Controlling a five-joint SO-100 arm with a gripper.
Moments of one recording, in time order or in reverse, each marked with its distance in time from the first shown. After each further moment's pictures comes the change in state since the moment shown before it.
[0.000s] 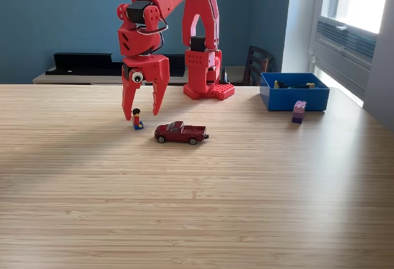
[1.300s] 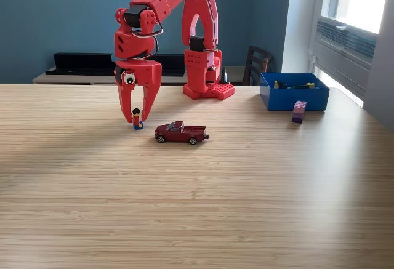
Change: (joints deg) arm 3.1 0.0 2.8 -9.3 -3.3
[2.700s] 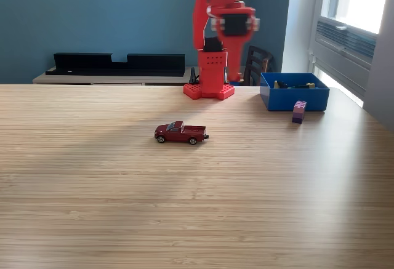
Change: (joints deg) arm -57.0 0.0 -36.8 41.6 -14.9
